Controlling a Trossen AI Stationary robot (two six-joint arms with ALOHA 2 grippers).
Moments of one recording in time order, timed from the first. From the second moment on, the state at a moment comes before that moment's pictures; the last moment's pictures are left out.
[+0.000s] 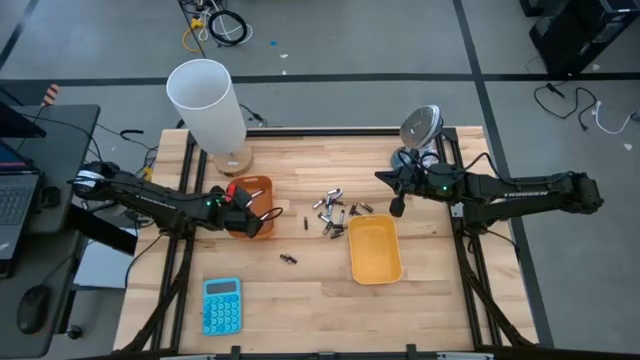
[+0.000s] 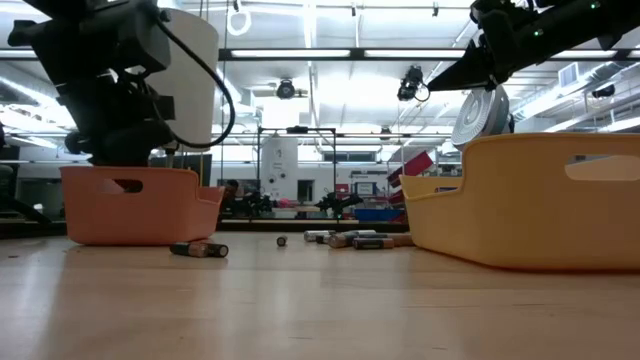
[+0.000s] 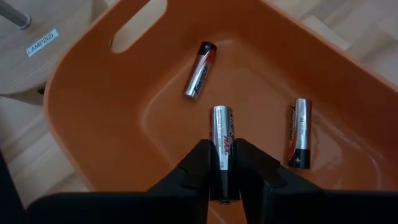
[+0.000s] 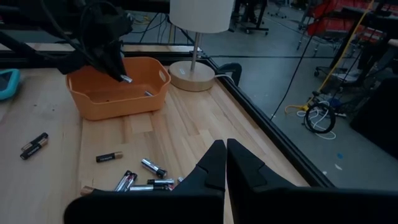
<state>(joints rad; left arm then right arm) -0.16 1.18 0.58 -0.75 -0.57 -0.98 -0.11 0.83 0.51 0.03 0.31 -0.06</state>
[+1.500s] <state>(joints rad) -0.10 1.20 0.83 -0.16 -0.66 -0.14 -0.11 0.83 0.51 0.03 0.31 -0.06</state>
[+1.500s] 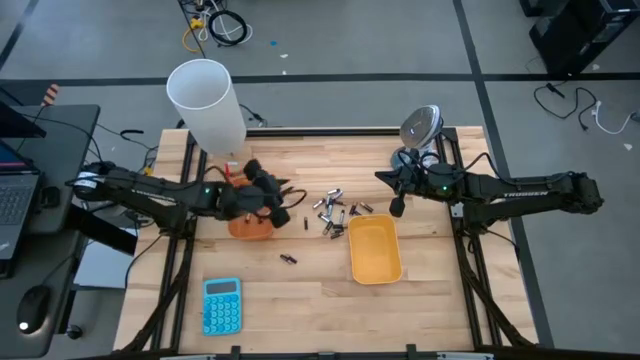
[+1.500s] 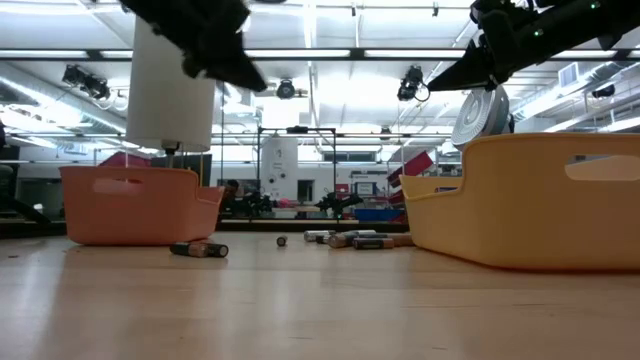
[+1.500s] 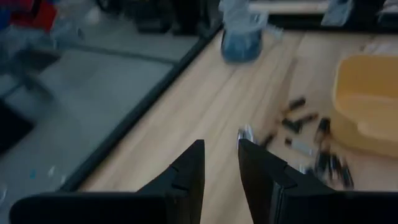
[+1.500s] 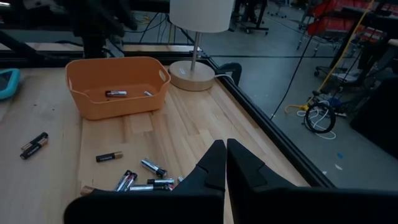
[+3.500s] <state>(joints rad) 0.14 1.80 0.83 0.21 -0.17 -0.07 -0.11 0.83 0.51 0.01 0.31 -0.04</state>
